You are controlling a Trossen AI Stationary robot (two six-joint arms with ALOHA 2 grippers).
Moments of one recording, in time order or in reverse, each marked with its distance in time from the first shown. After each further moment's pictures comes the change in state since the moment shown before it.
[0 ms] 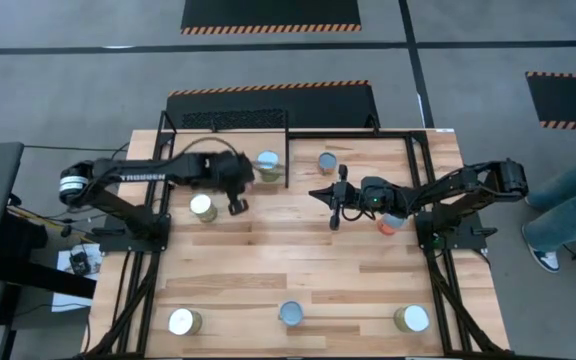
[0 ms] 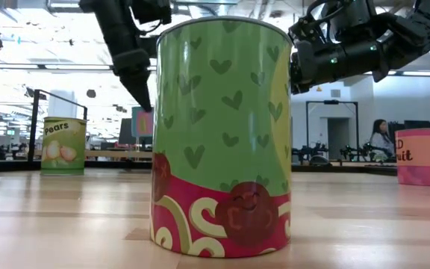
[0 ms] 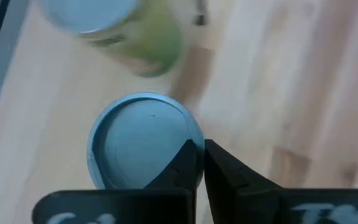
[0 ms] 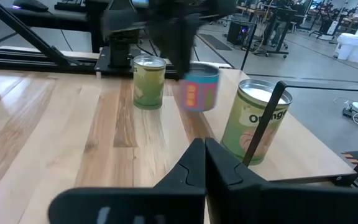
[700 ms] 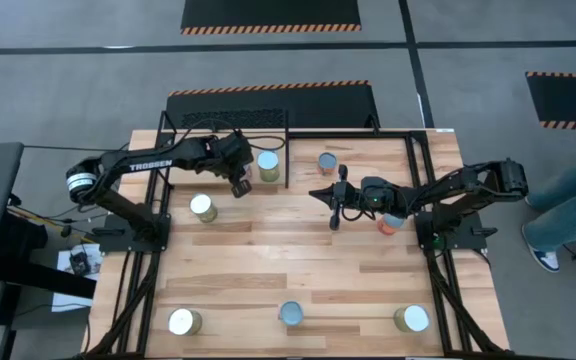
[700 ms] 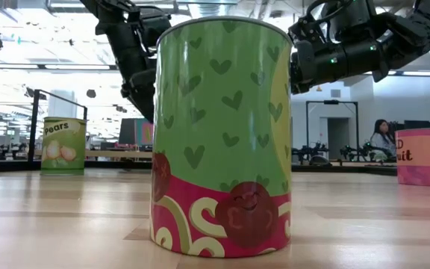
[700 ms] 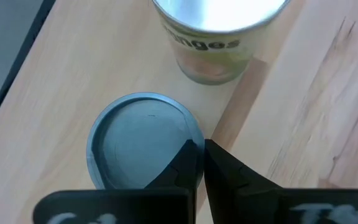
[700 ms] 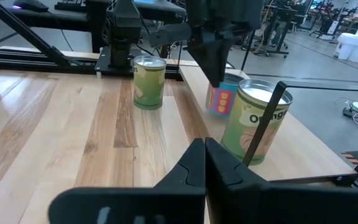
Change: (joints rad) left arm 0.195 0.065 0.004 0.075 0.094 0.027; right arm 0.000 0.000 0.001 0.002 0.000 0.000
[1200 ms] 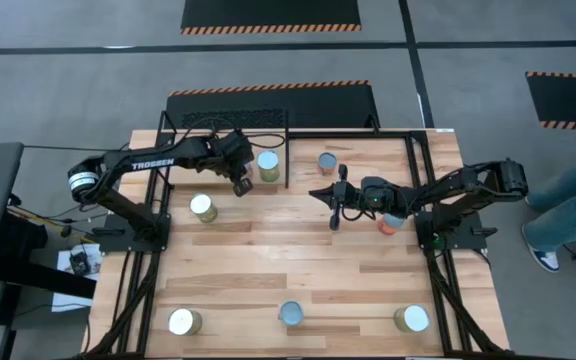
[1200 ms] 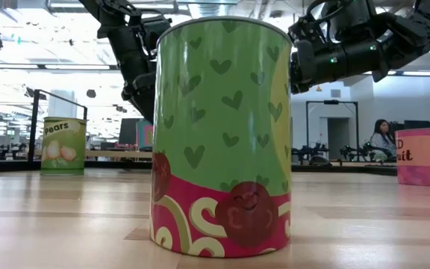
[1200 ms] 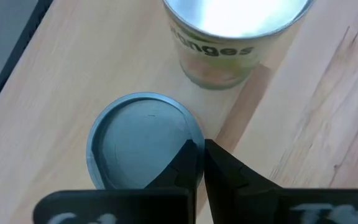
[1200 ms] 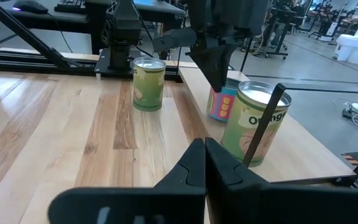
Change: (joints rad) left arm 0.017 0.016 -0.002 0.019 0.018 -0.013; right arm 0.000 0.000 0.000 0.005 0.000 0.000
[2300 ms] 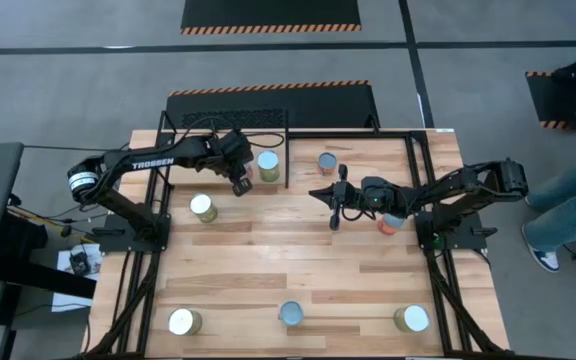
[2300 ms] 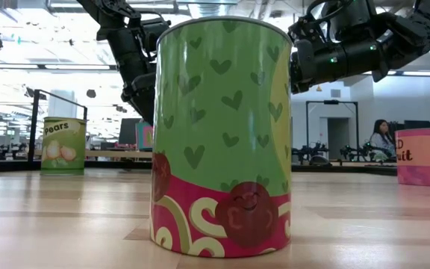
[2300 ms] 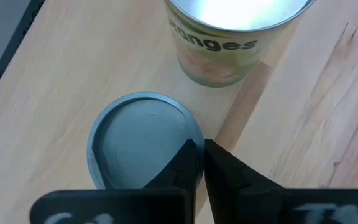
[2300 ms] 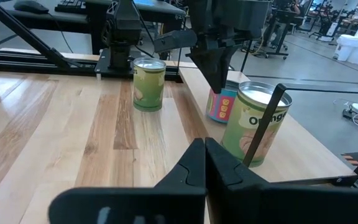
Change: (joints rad) left arm 0.018 0.000 -0.010 0.006 0.025 0.018; right arm 0.000 0.000 0.000 0.000 0.000 -0.001
